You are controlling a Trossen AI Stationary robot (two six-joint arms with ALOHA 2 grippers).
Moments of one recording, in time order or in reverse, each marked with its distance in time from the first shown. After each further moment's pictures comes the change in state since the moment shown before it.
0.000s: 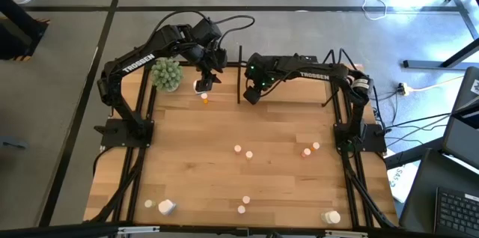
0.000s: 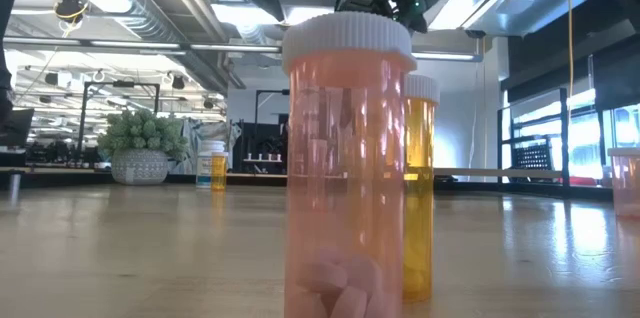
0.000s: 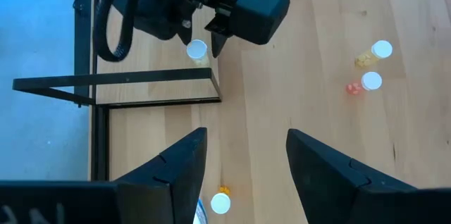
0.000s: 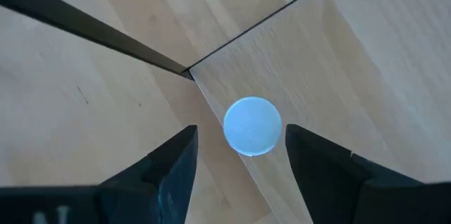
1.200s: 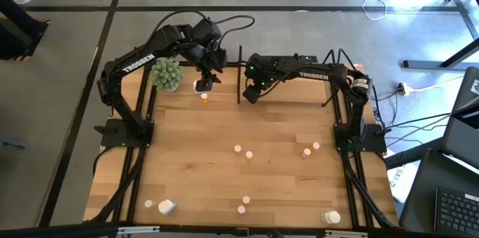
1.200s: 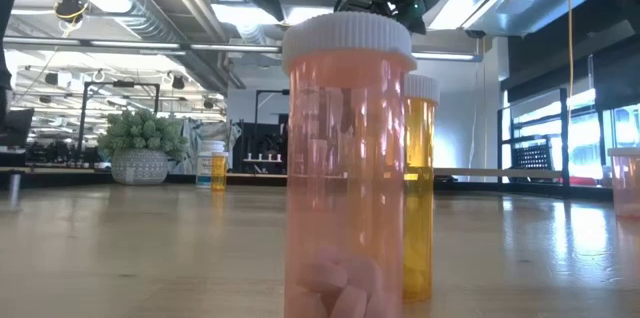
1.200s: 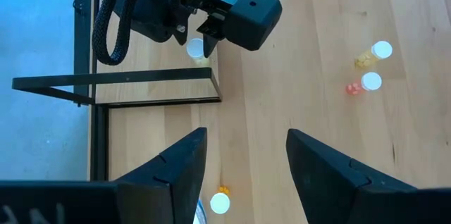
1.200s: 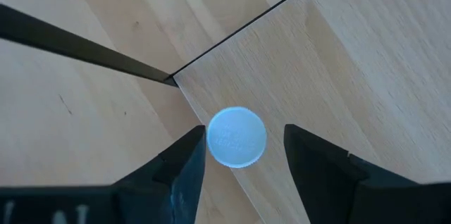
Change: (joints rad) left arm 0.000 0.000 0.000 0.000 0.000 -0.005; right arm -0.001 0.007 0.000 0.009 0.053 0.009
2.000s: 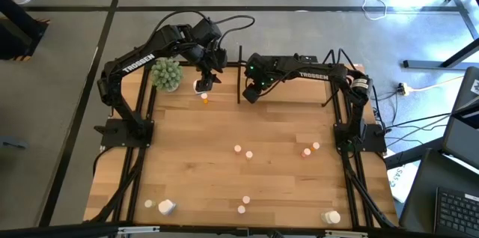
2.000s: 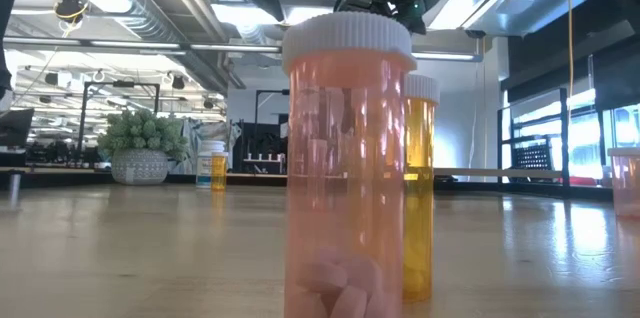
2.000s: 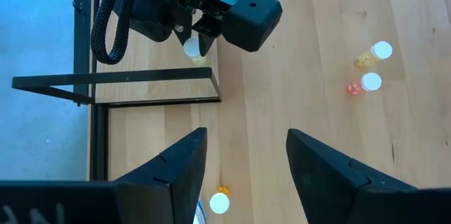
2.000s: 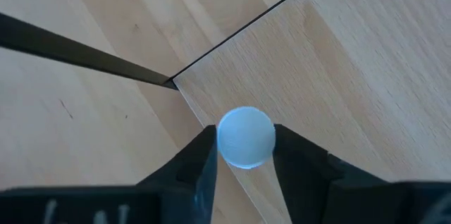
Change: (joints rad) left arm 0.000 0.000 0.000 0.000 0.000 -0.003; right arm 0.000 0.000 0.000 0.004 0.000 0.025
